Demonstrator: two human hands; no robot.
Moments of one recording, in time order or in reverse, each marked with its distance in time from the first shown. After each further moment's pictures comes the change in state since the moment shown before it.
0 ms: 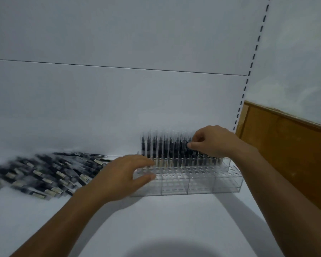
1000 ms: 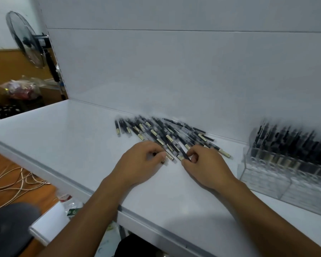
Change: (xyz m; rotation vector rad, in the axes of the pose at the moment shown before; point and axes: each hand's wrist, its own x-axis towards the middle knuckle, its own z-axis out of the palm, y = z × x) left_hand -0.157 -0.108 -0.038 -0.080 0.311 -0.657; right_hand 0.007 -0.229 0.165 0.406 -0.091 -0.372
